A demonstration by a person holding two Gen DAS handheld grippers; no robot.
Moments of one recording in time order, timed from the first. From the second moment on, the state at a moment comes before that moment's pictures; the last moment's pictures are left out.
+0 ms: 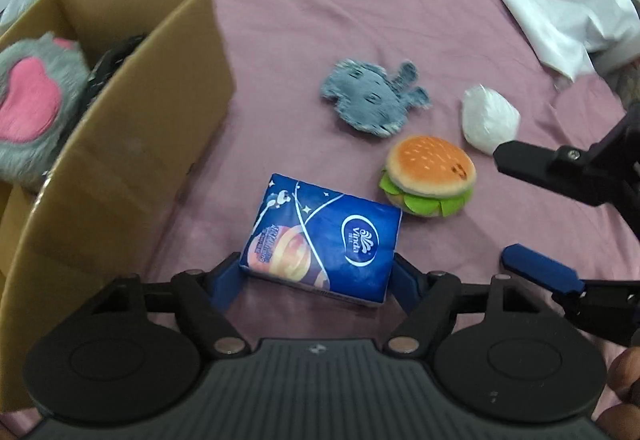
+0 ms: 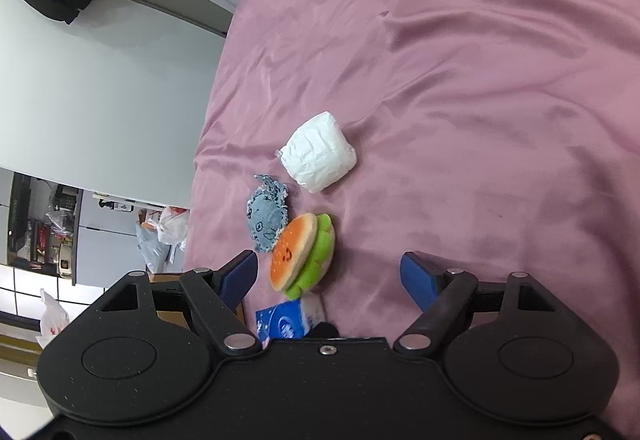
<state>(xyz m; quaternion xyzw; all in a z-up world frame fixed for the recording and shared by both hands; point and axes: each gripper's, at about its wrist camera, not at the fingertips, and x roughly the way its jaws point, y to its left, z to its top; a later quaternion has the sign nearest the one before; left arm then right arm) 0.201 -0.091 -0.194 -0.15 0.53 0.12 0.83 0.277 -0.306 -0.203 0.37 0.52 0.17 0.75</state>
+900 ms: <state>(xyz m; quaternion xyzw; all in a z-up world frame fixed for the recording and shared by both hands) 0.183 -0.086 -0.172 -0.18 0.52 0.12 0.83 0.267 -0.301 -0.205 0.38 0.52 0.16 0.75</state>
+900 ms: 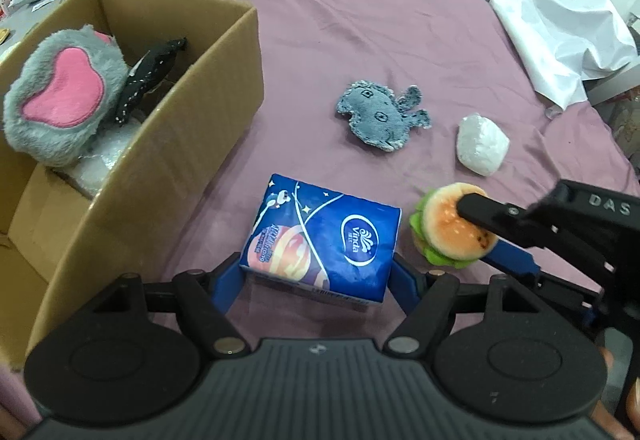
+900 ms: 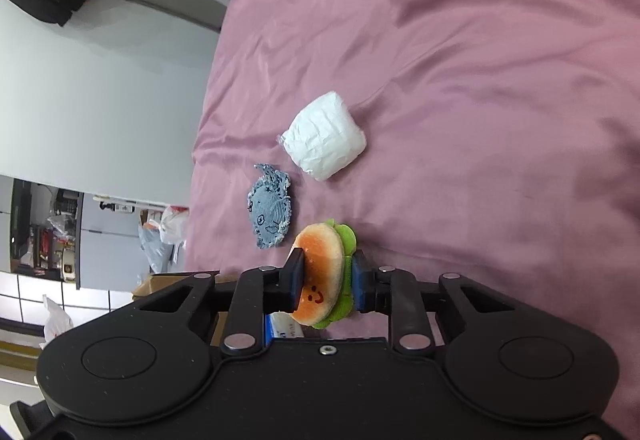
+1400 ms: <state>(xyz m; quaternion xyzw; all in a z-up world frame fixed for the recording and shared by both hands) 0.141 -0.070 -0.105 -0.18 0.47 0.09 0.86 0.211 -0.324 -0.147 0.39 0.41 0.18 0.81</state>
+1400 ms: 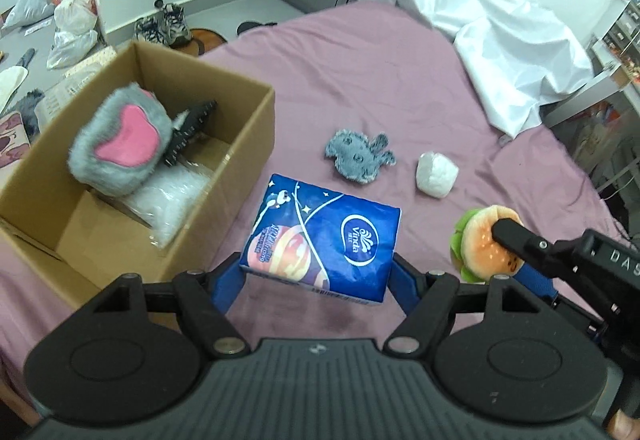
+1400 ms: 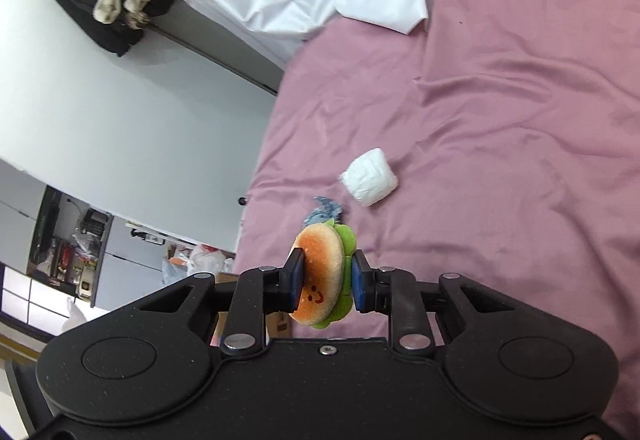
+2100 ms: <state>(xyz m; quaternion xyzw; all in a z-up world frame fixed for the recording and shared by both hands) 0.099 -0.002 -0.055 -0.19 0.43 0.12 0.87 0.175 -0.275 -0.095 0.35 0.39 0.22 0.82</state>
